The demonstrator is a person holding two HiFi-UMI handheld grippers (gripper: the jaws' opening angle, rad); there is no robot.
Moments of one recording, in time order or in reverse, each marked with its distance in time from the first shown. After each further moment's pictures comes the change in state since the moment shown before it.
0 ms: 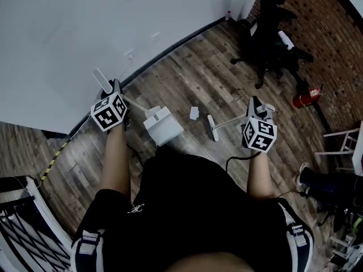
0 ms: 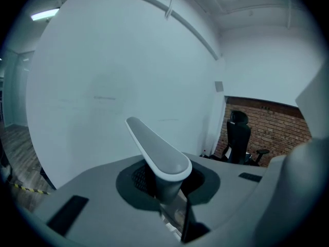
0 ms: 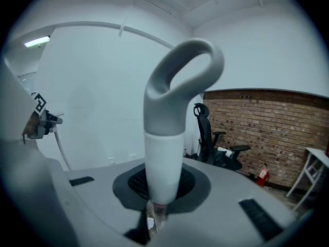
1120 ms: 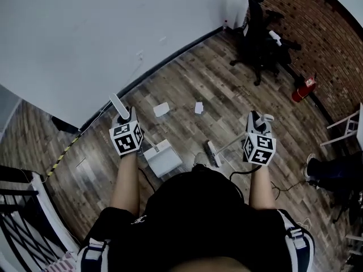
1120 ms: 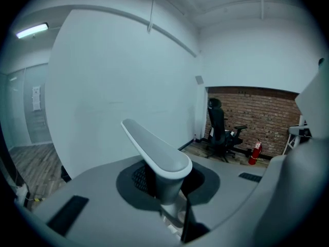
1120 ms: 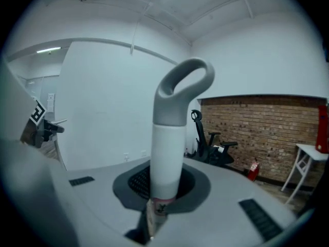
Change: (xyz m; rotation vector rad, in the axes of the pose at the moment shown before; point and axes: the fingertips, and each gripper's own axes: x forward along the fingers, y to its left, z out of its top) left arm -0.282 -0.016 -0.120 0.157 0.045 -0.059; right arm -0.273 0.017 -0.074 -0.012 -0.063 0.020
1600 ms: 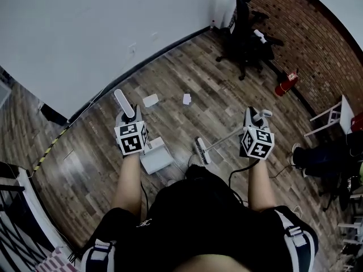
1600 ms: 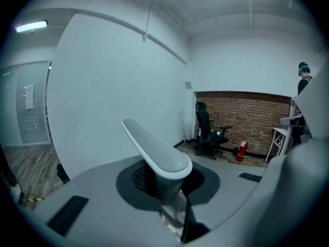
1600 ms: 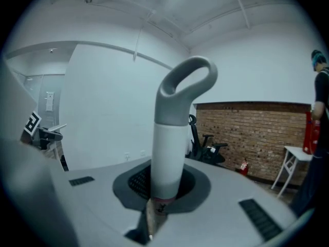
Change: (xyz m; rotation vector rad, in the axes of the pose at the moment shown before) left arm -0.115 -0.008 -0.055 0.018 -0.044 -0.099; right arm -0.129 0.032 -0.008 -0.006 -0.022 -0.044
